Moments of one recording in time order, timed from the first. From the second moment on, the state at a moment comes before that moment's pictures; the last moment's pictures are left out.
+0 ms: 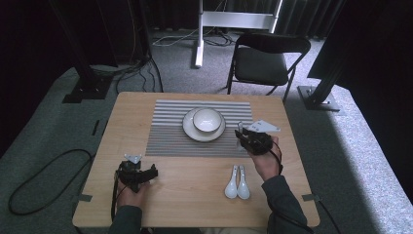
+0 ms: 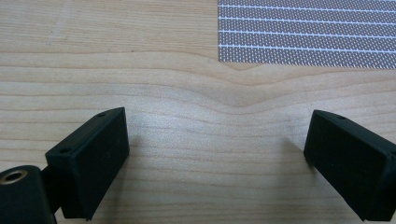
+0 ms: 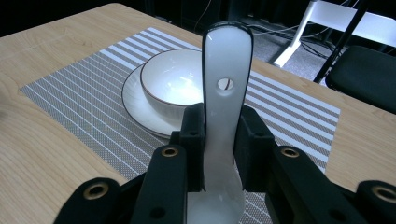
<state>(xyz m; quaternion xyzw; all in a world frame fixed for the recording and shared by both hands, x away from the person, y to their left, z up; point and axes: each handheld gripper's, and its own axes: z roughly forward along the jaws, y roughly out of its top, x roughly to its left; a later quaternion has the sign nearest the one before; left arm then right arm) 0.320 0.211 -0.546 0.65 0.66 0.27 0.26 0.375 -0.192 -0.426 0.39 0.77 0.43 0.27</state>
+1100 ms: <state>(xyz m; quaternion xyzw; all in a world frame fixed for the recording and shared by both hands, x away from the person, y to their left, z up) 0.321 0.210 -0.546 0.65 0.66 0.27 0.26 0.411 -0.179 -0.418 0.39 0.77 0.44 0.26</state>
